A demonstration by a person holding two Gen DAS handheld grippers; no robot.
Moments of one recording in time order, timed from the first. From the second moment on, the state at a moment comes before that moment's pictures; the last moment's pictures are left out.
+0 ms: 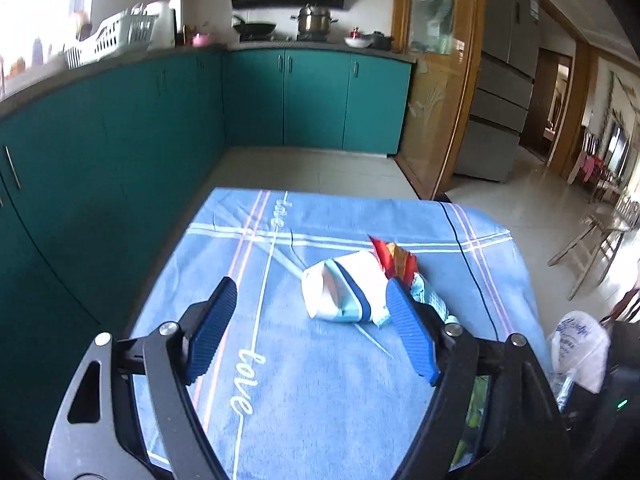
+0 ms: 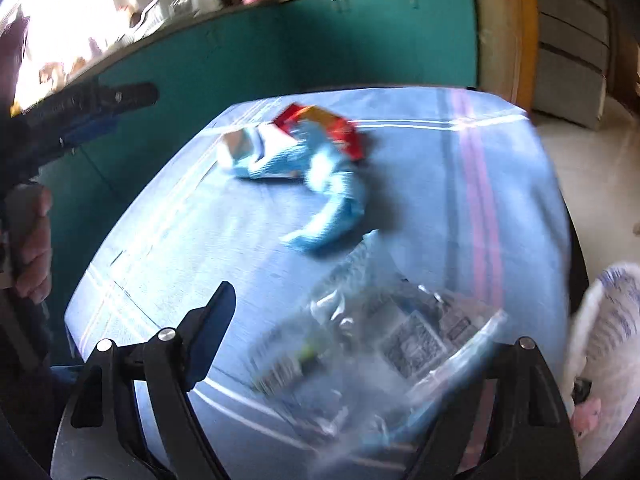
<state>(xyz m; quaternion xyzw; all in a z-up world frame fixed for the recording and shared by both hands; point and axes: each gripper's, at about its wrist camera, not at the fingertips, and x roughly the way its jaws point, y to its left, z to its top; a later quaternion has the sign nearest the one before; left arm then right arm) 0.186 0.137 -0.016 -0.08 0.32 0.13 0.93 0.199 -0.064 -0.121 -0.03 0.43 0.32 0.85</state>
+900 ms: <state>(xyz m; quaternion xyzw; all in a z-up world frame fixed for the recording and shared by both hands) 0.193 0.143 -0.035 -0.09 0.35 0.15 0.92 0.186 -0.081 -0.113 -0.06 0.37 0.32 0.87</state>
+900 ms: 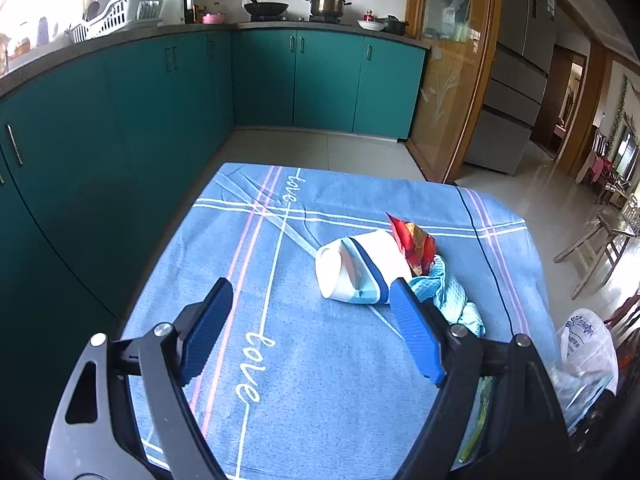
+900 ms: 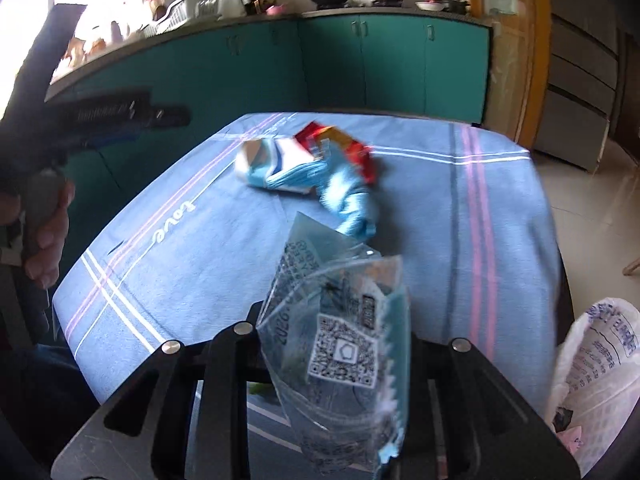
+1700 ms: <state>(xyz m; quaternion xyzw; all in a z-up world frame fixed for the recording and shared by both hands) 0.208 0.133 -0.063 -0.10 0.41 0.12 0.90 0.200 -0.117 -0.123 -0.01 0.39 0.31 0.87</state>
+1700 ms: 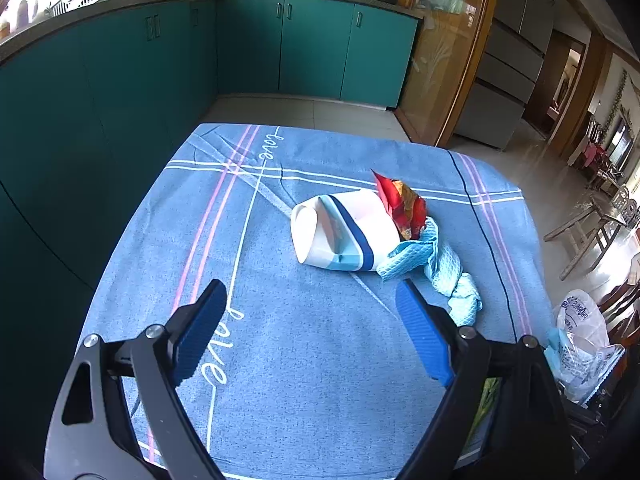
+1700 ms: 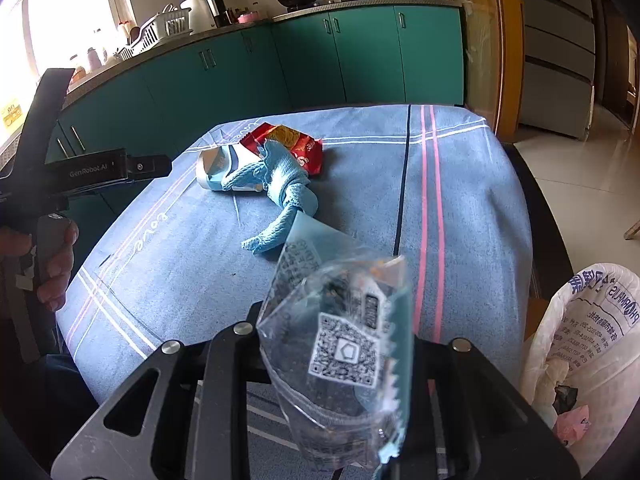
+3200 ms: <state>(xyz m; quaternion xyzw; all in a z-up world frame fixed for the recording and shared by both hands) 0.218 0.114 -0.075 -0.08 0.42 0.09 0.90 0.199 -0.111 -0.135 -0.04 0.40 0.29 0.87</state>
